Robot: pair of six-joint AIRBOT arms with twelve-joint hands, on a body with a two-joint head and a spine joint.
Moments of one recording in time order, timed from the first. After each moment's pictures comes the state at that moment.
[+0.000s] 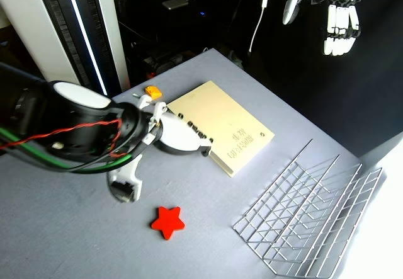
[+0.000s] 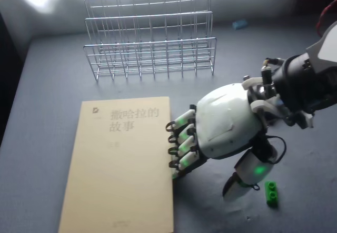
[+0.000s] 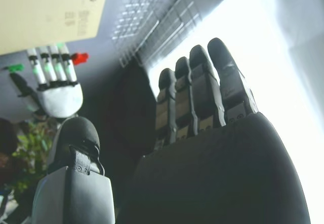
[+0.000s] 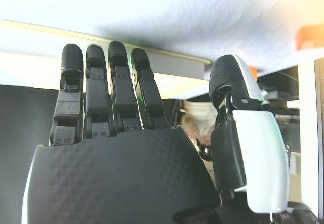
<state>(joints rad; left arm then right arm) 0.81 -0.39 1.13 0.53 -0.72 -0.04 -0.24 -1.35 1.36 -2.15 0.66 0.60</state>
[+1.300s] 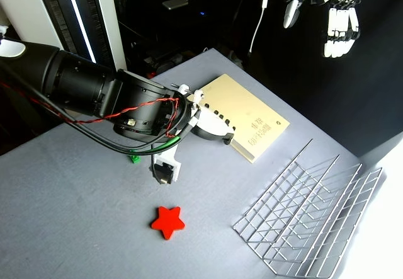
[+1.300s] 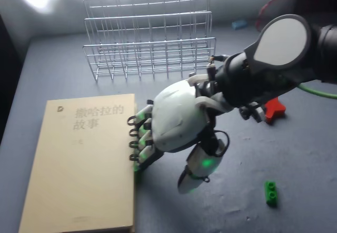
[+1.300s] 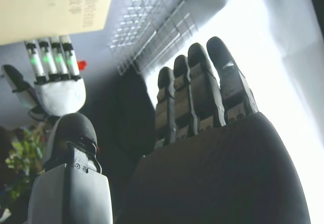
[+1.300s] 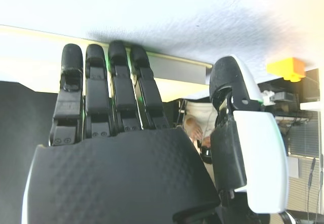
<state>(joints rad) 0.81 -0.39 1.12 0.54 -0.68 -0.05 -0.20 -1.55 1.49 -2.25 0.61 0.72</state>
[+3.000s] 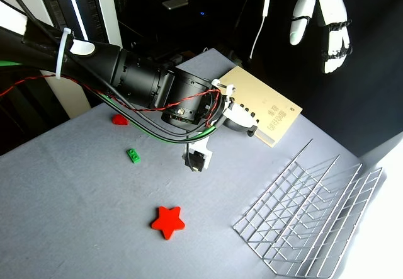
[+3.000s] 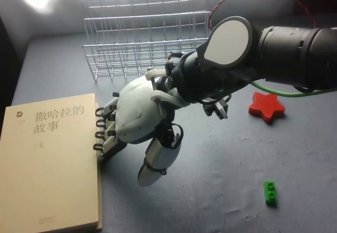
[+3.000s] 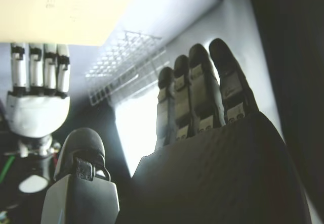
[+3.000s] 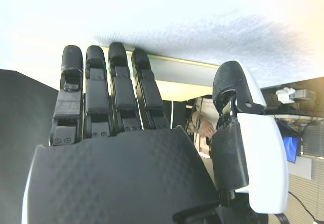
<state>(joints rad) 0.83 -0.47 1.12 0.21 -0.39 0.06 -0.19 -1.74 1.67 -2.24 0.58 0.73</state>
